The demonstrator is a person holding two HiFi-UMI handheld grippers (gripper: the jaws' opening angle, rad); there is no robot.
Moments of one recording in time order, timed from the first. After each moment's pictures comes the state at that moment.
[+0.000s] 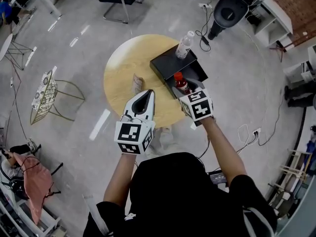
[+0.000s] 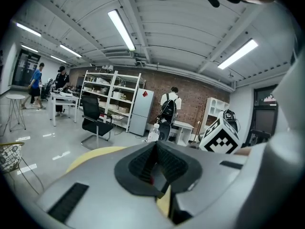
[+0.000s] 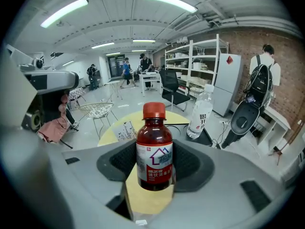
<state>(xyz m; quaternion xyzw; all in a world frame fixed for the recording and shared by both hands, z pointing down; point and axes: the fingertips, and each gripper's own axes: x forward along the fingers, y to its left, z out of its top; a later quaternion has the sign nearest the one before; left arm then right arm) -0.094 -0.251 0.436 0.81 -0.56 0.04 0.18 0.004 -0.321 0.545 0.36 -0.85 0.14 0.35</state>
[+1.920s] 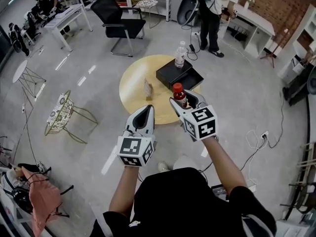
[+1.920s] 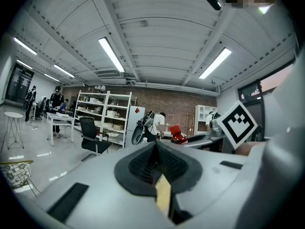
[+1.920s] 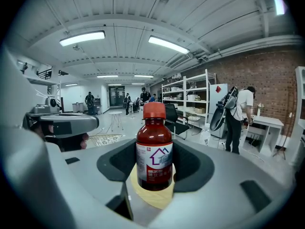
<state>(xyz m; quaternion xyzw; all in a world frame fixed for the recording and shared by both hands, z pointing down) -0.109 -0.048 0.356 0.84 -0.54 0.00 0.08 -0.025 -0.114 0.389 0.41 -0.90 0.08 0.16</state>
